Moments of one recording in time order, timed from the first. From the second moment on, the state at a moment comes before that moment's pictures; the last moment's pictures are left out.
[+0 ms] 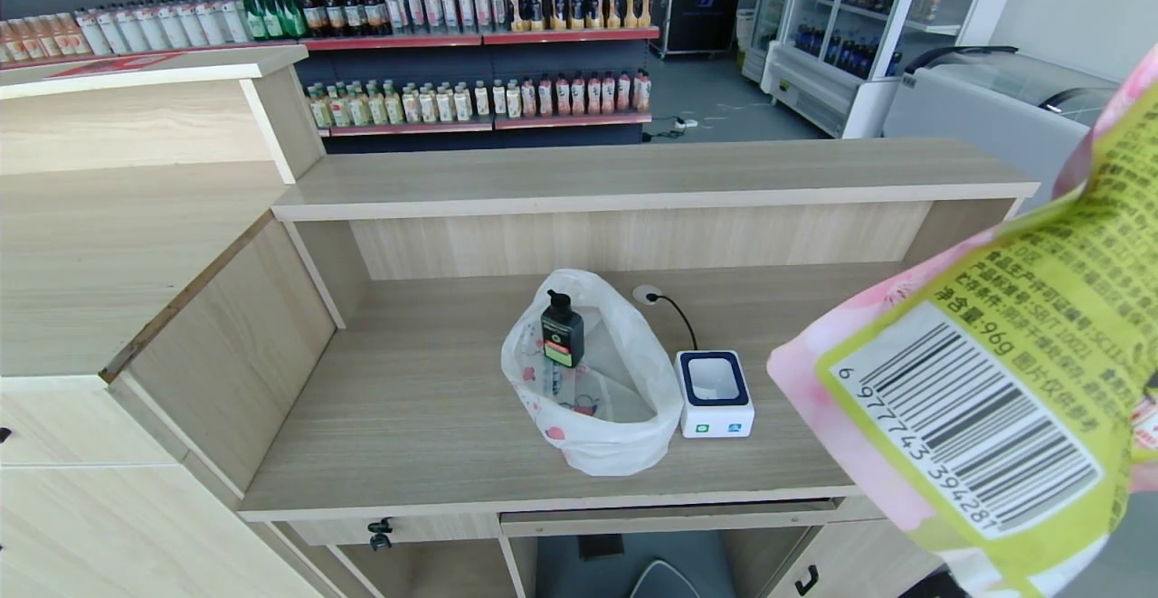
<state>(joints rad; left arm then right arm) 0.00 0.00 0.00 0.00 0.00 0.00 0.16 1.24 -0.87 -0.26 1.53 -0.27</state>
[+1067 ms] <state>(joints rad) 0.00 0.00 0.00 0.00 0.00 0.00 -0.02 1.23 -0.91 -0.25 1.46 -0.31</state>
